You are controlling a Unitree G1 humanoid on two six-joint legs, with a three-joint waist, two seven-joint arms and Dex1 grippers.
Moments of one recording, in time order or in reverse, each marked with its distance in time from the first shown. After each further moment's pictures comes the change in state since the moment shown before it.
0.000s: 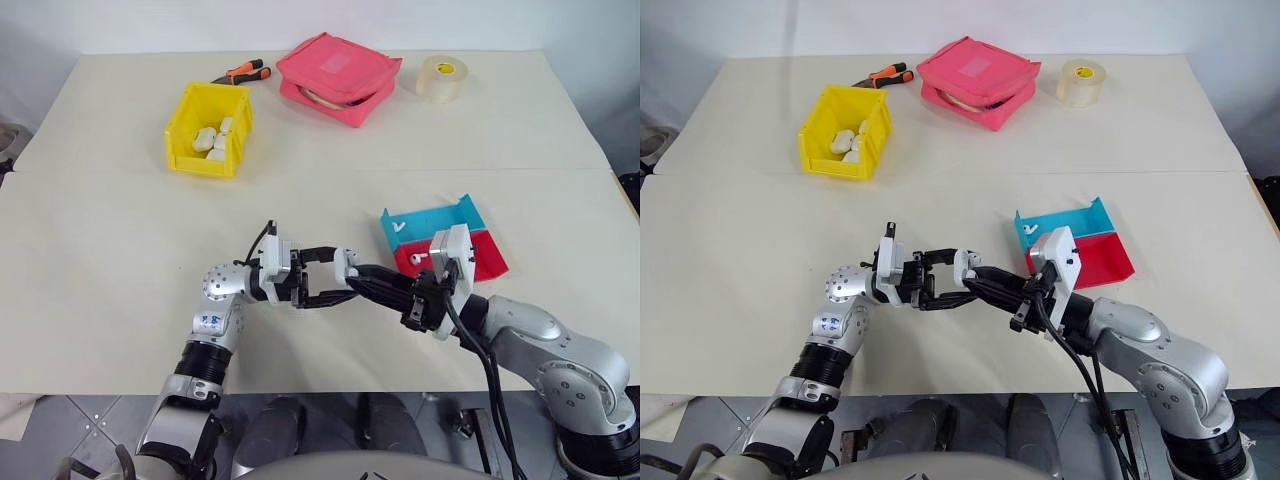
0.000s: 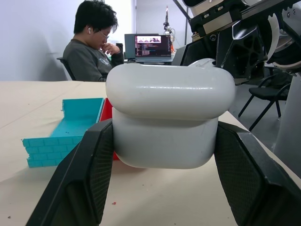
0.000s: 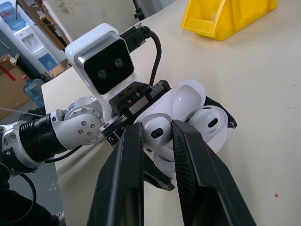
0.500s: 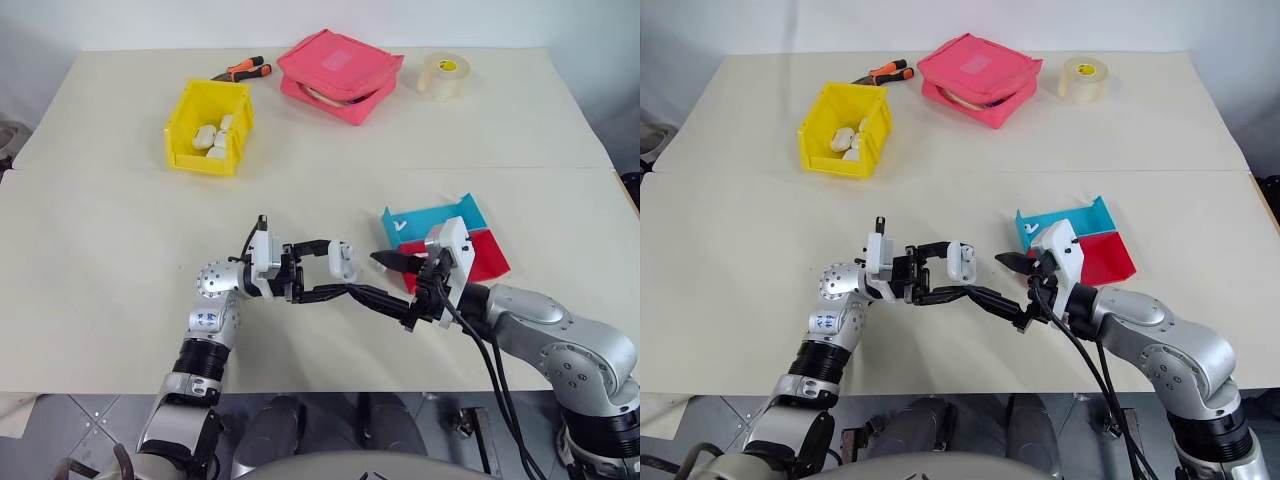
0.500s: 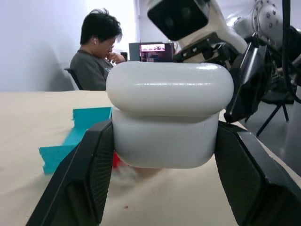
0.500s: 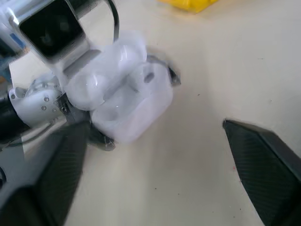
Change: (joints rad) left arm -0.018 -0.007 0.040 0.007 -0.020 -0.024 -0.024; right arm -0.080 -0.061 -0.008 0.044 -0.022 0.085 -0.011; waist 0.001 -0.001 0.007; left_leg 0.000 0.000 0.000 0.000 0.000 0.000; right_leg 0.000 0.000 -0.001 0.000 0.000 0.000
